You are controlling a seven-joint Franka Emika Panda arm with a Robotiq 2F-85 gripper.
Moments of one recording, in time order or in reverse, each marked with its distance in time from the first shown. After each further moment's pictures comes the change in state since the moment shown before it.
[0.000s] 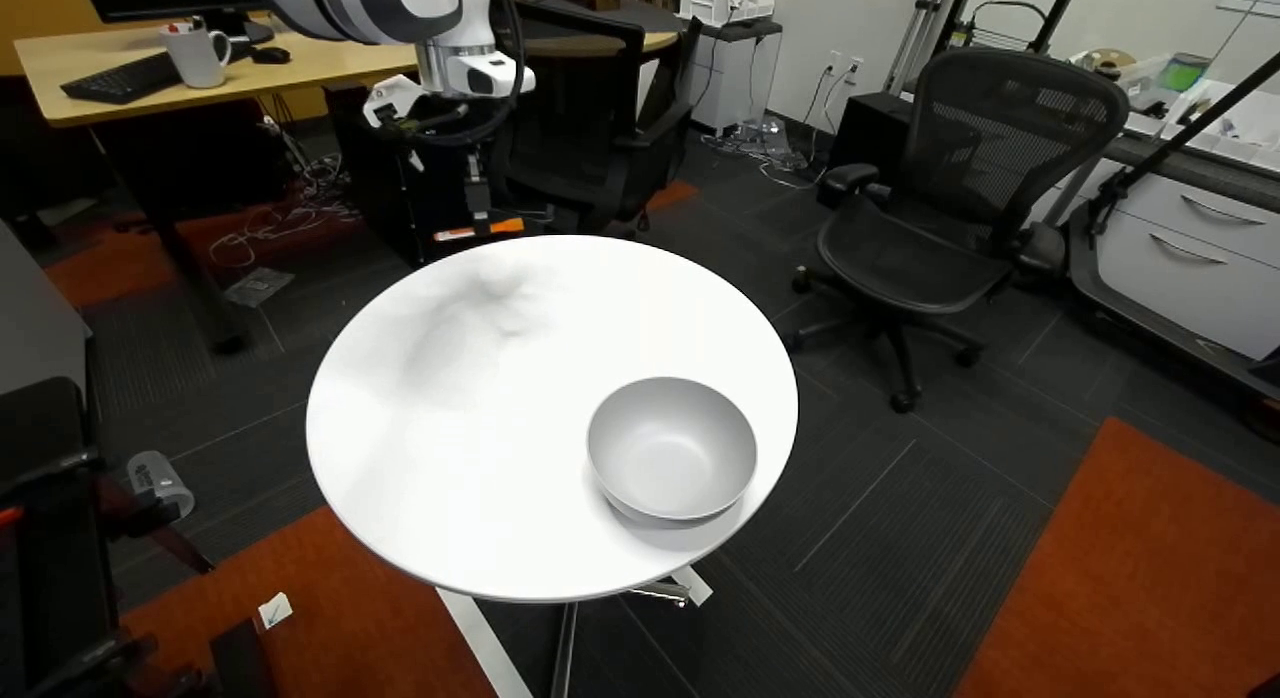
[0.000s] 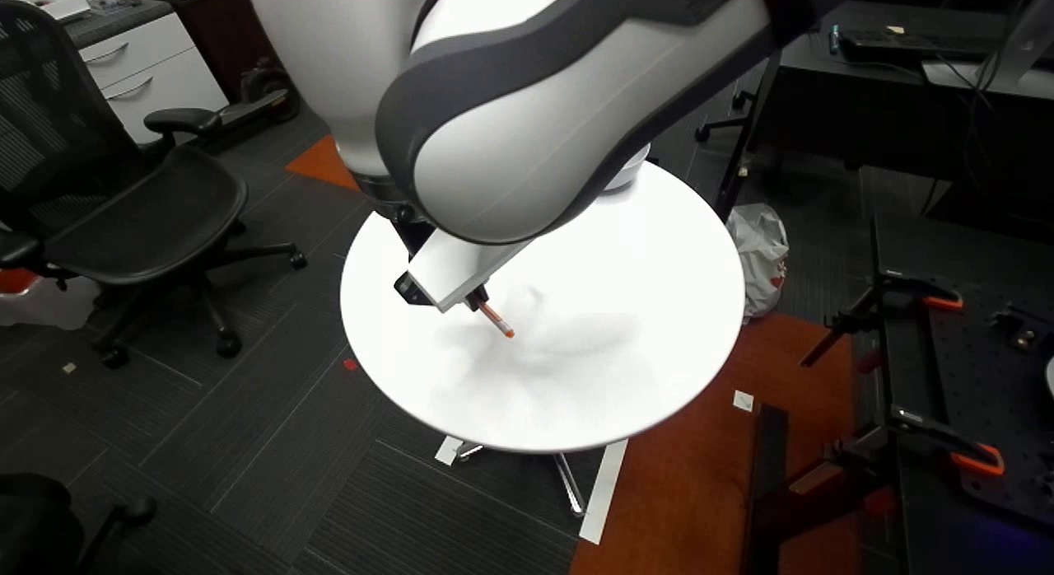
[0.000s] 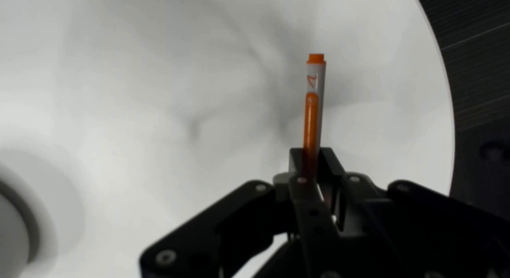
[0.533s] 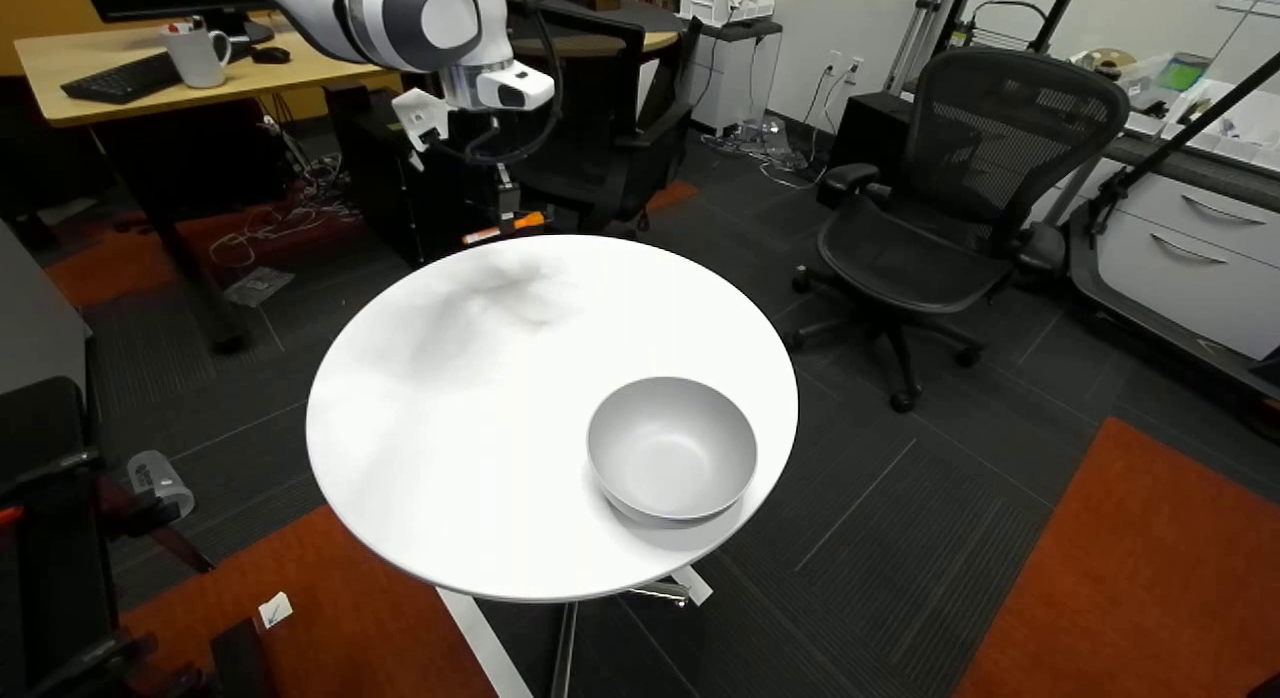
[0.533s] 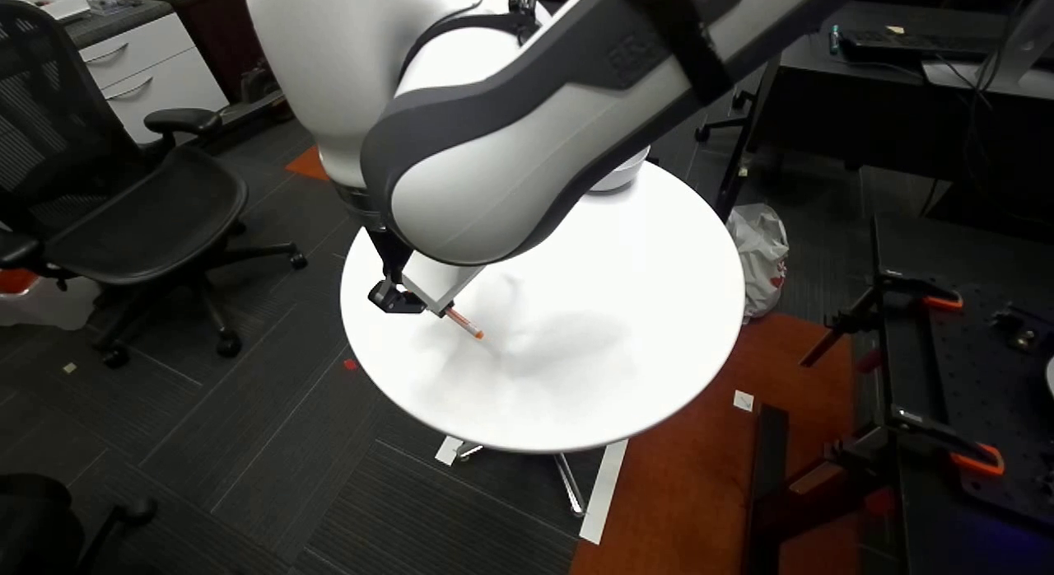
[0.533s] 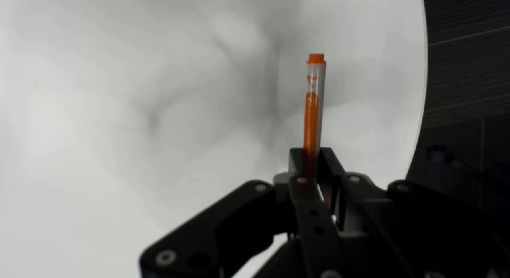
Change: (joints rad) arm -0.010 0.087 -0.001 0.083 0.031 0.110 -0.198
